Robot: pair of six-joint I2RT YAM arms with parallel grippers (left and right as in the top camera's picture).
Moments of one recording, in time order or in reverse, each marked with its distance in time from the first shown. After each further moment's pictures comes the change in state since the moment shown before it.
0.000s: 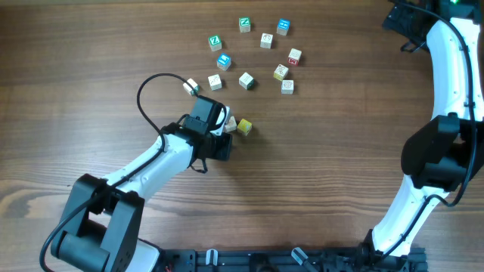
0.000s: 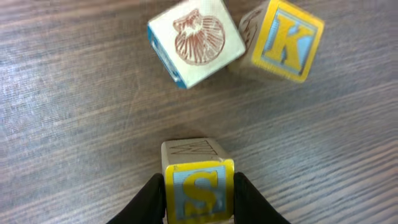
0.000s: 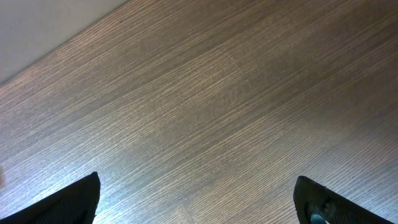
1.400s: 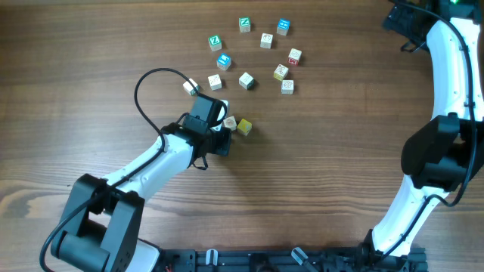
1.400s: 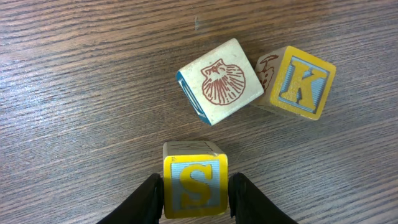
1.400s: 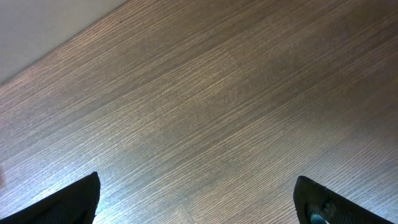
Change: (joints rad) left arm 0.000 0.000 0.000 0.063 -0.079 -0.001; right arm 0.000 0.000 0.000 0.000 0.000 0.000
